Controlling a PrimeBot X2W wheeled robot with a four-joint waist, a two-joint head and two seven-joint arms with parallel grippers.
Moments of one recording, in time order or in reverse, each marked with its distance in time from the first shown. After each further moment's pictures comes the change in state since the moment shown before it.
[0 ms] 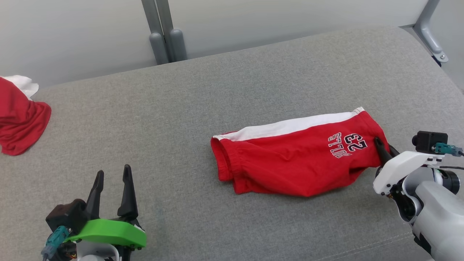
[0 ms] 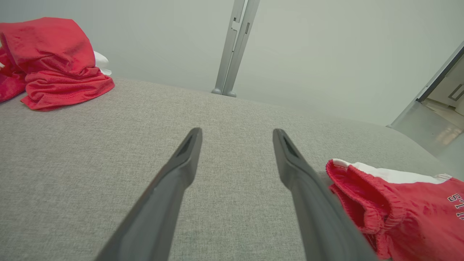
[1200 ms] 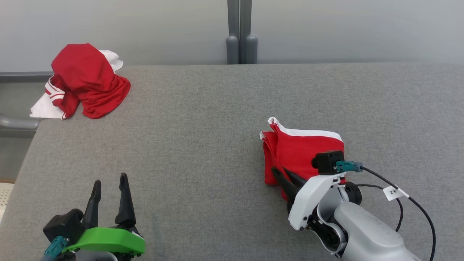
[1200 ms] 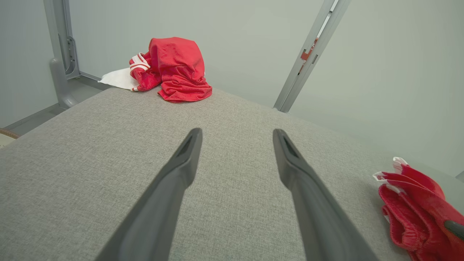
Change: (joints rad) left arm 0.044 -0.050 0.068 0.011 0.020 -0.028 -0.002; right arm 0.139 0.218 0.049 -0.360 -0.142 -0.001 0.202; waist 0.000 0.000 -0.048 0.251
